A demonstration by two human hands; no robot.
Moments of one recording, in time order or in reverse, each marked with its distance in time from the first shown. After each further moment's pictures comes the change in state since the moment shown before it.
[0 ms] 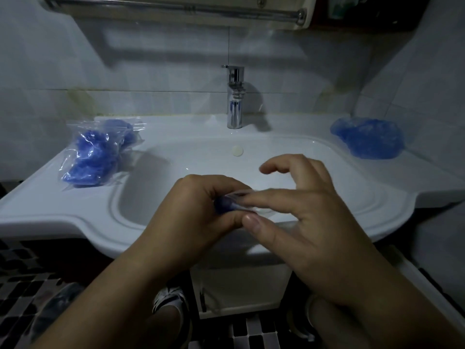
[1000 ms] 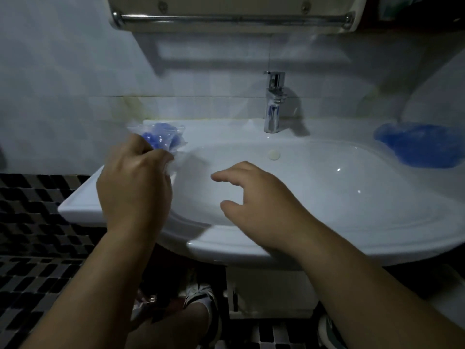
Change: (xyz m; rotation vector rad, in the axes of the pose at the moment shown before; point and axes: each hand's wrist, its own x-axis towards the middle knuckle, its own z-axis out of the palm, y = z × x) left_hand -0.026 -0.058 -0.081 1.030 0.668 -0.268; right_hand 0.070 -0.037 0.073 0.130 -0.225 0.029
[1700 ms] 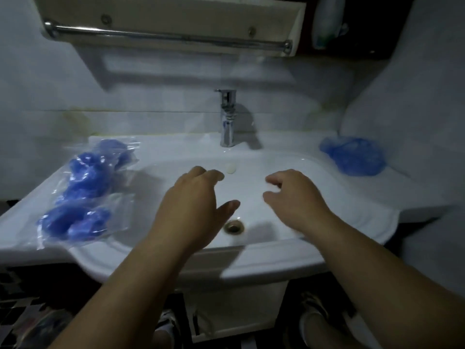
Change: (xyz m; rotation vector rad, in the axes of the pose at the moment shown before) left_hand -0.001 0.117 0.022 -0.375 -0.613 0.161; right_hand -0.009 0.108 -0.069 -0.172 0.252 0.461
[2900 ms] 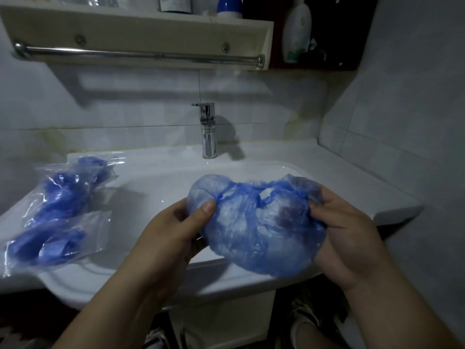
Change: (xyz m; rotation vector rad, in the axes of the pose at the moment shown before) left_hand -0.025 0.020 0.004 -1.479 -0.219 -0.386; right_hand -0.063 0.026 -0.046 1.581 -0.047 0.115
